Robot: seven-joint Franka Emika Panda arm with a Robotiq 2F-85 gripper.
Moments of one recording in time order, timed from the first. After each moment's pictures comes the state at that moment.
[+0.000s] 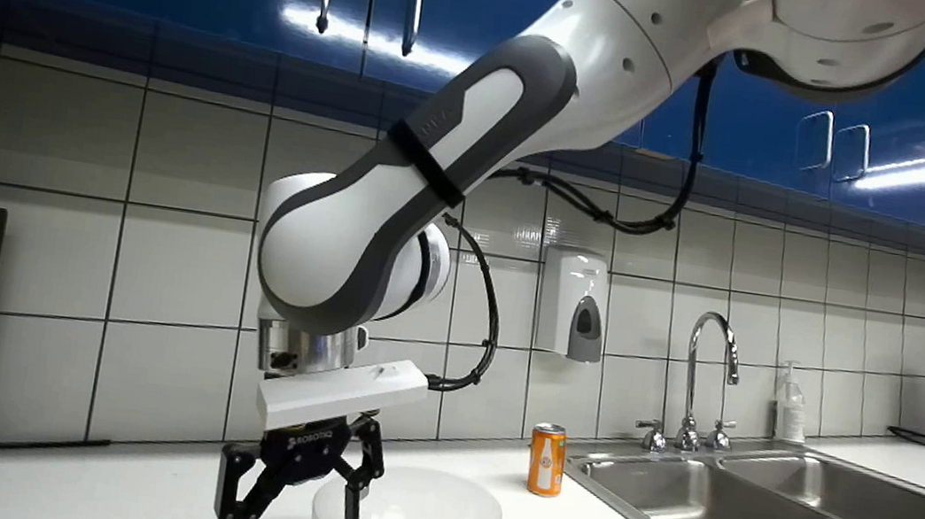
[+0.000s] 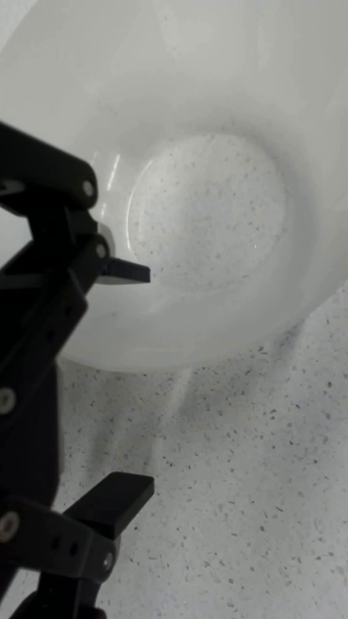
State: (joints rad) arm 0.54 0.60 0.17 -1.76 -0.29 2.28 0.55
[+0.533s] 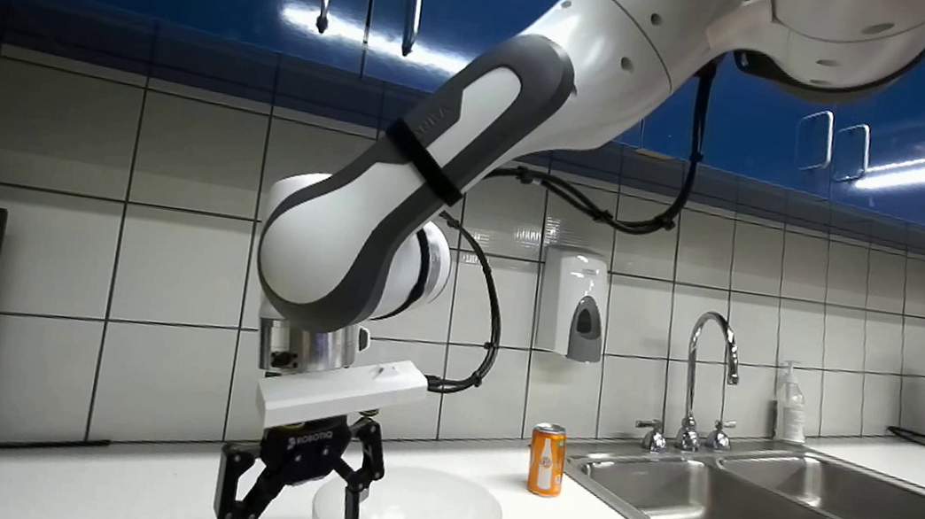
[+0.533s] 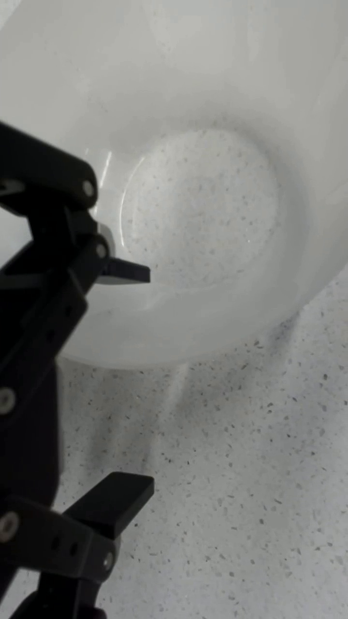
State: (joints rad) arm 0.54 0.60 0.17 -1.76 -0.27 2.28 0.55
